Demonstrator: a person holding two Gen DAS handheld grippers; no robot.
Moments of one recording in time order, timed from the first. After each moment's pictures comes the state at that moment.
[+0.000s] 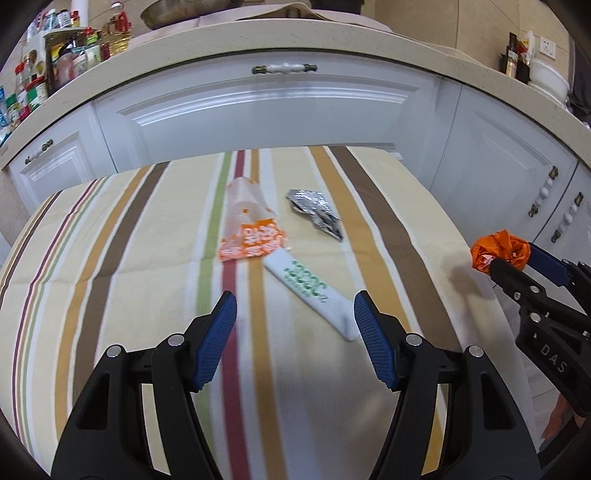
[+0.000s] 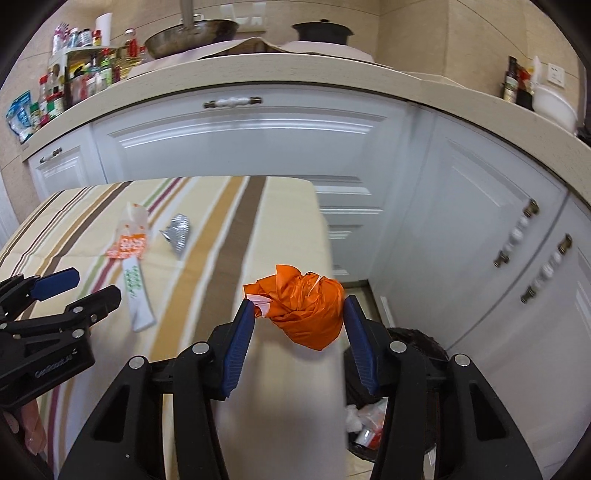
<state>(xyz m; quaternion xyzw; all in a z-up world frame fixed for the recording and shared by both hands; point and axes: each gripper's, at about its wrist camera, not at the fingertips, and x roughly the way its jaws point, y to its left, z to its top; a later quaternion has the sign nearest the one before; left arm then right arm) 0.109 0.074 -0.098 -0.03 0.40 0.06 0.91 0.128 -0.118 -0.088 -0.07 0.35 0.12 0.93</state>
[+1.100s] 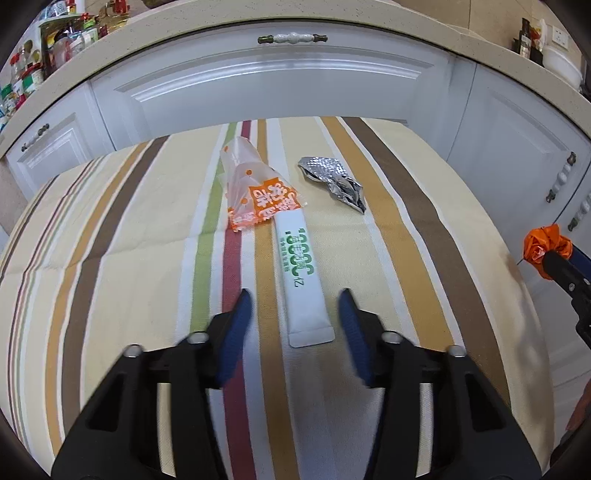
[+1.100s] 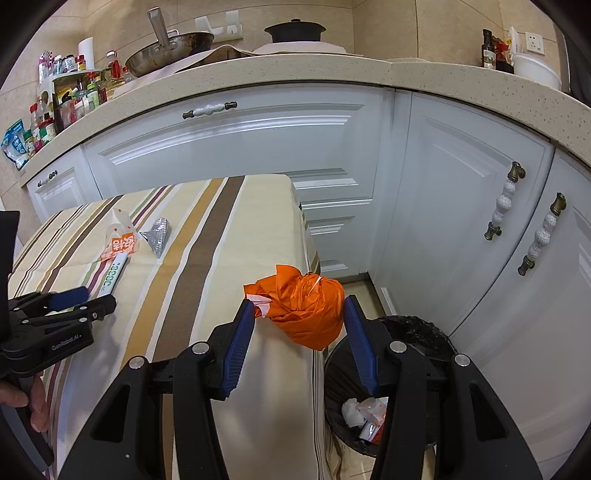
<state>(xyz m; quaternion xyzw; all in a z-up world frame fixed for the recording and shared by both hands) 0.118 0.088 -0.123 -0.03 0.43 0.07 0.90 0.127 -0.156 -0.099 -0.03 0.35 0.12 0.93</state>
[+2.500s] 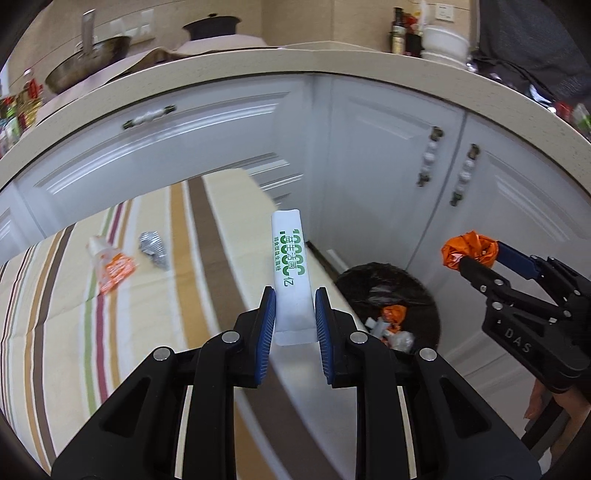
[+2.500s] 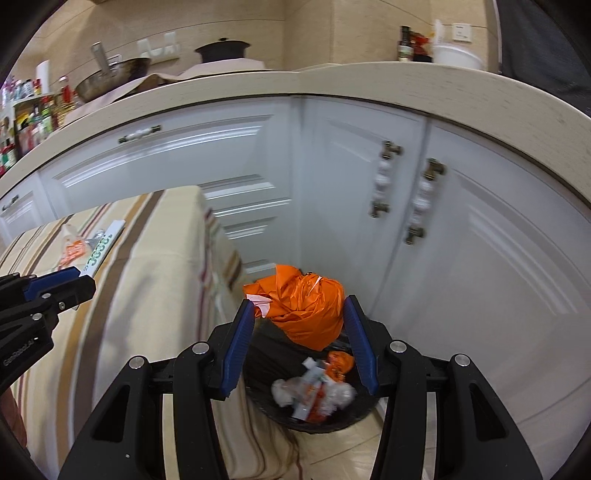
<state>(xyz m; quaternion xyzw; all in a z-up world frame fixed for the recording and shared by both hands) 0.089 -0.061 -0.072 0.04 0.37 -0.09 0.92 0.083 -0.257 -0.086 -0.01 0.33 0.00 0.94</state>
